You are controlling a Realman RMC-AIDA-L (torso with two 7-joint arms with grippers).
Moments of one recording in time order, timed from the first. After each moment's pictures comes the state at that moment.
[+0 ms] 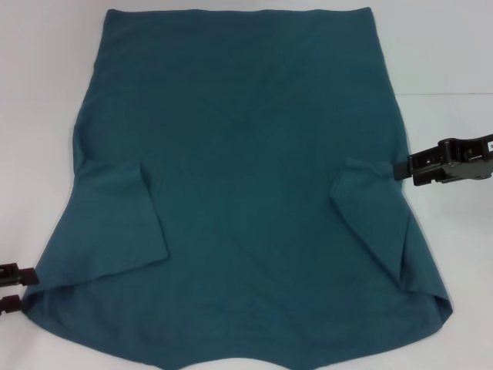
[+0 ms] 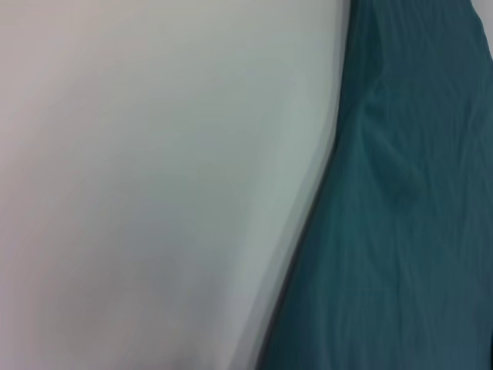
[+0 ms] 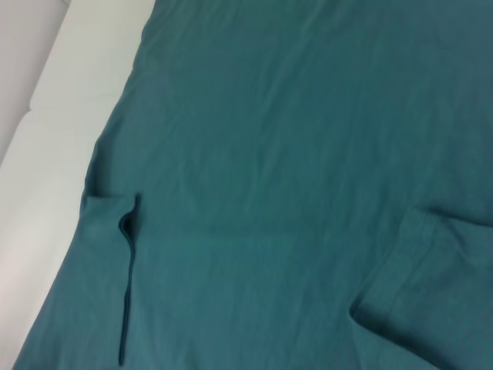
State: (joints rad) left arm -0.39 -2.00 0.22 0.81 2.51 1.63 -2.53; right arm 0.76 1.88 -0.76 -0.72 -2.34 -1.50 2.53
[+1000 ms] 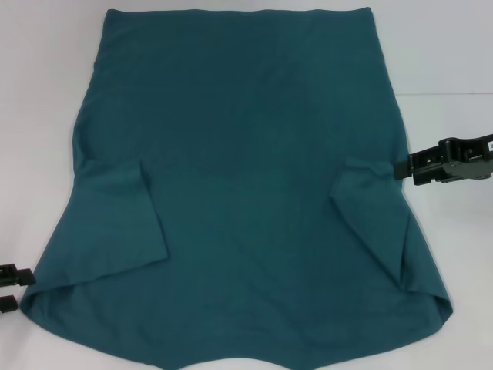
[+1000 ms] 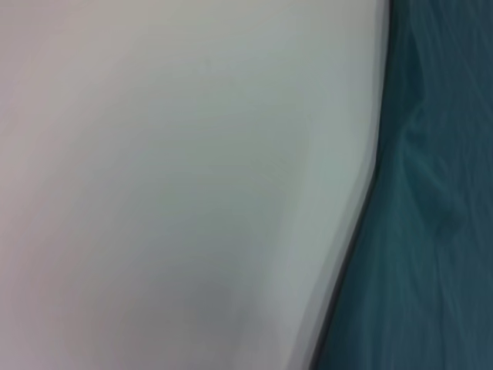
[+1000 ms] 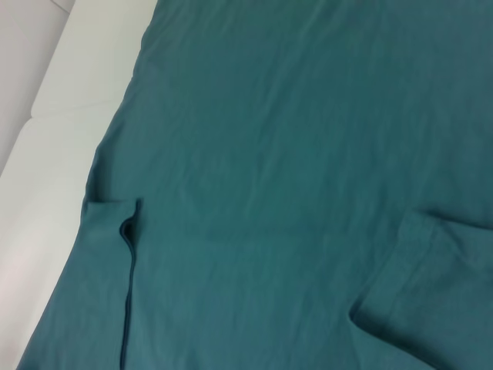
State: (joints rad) left arm -0.39 -2.00 0.24 0.80 2.52 1.55 -2.54; right arm 0.76 1.88 -0.75 -0.71 -2.34 -1.49 2.53
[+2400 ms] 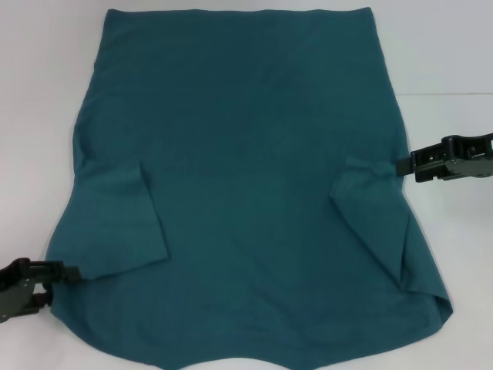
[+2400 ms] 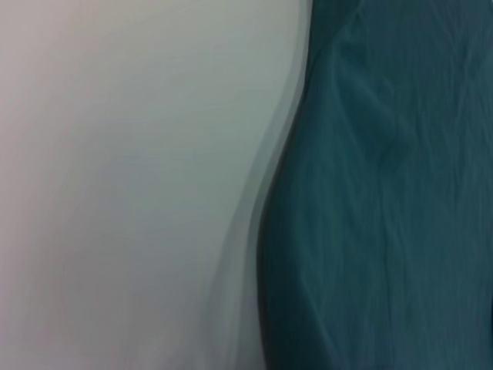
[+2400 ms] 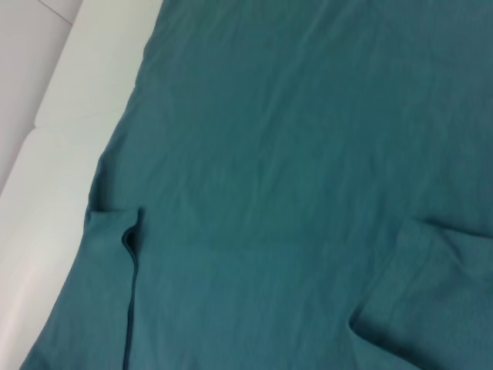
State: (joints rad) left arm -0.45 -2.02 0.31 0.75 2.51 1.56 -2.53; right arm 0.75 1.88 -0.72 -0.71 -2.34 -1.49 2.52
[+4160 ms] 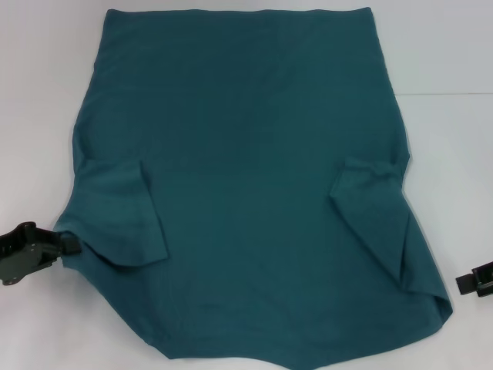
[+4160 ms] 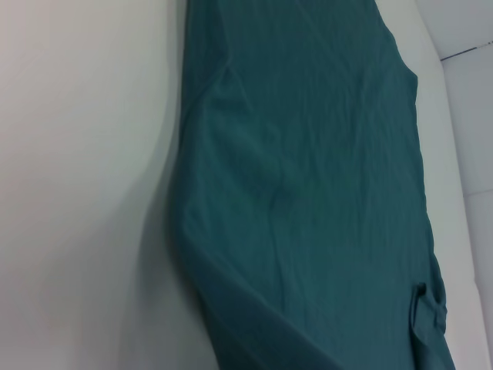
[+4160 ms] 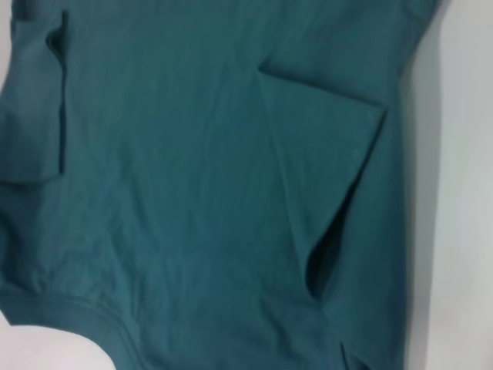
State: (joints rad) left arm -0.47 -2.01 0.31 0.75 2.39 1.60 -2.47; right arm 0.61 1.86 -0.71 -0.73 -2.49 -1.71 2.43
